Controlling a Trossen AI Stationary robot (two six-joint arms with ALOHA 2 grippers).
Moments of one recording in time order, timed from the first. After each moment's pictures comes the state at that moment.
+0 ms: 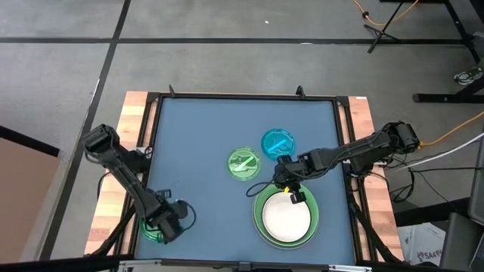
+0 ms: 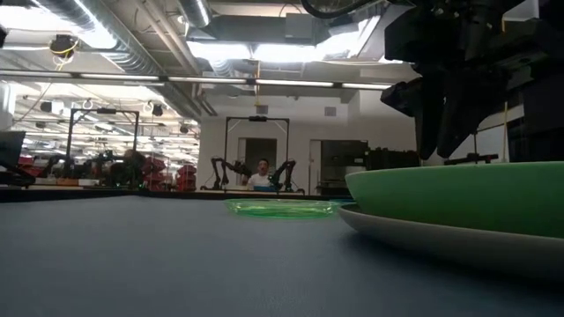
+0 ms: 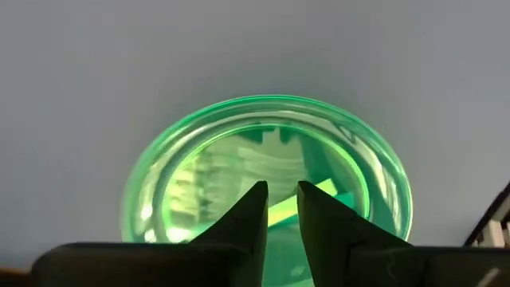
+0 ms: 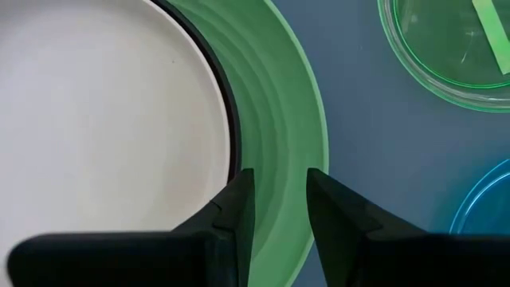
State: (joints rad) left arm -0.84 1.62 0.99 -0.90 0.08 -1.09; right arm 0.24 1.51 0.97 -0.64 -0.05 -0.06
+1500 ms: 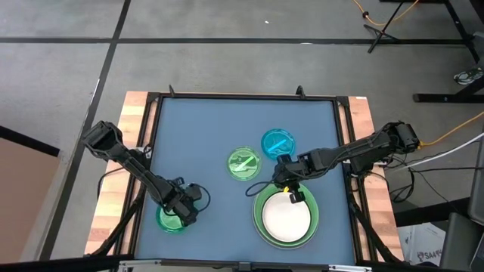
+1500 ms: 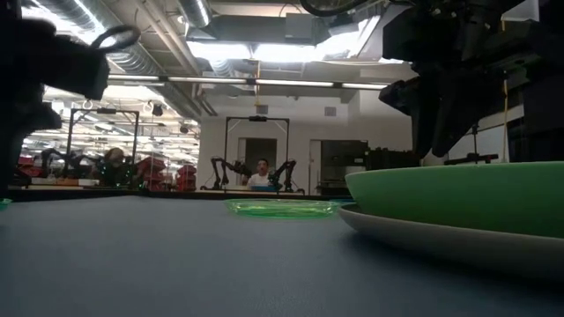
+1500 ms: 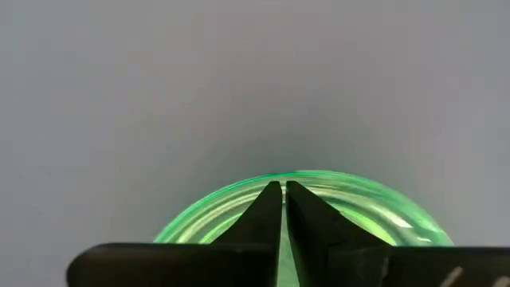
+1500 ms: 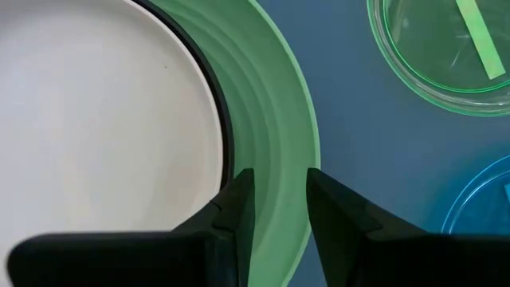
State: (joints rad) left arm -0.64 1.60 0.85 -0.67 -0.15 -1.09; right arm 0.24 1.51 0.97 -0.63 -0.03 -0.06
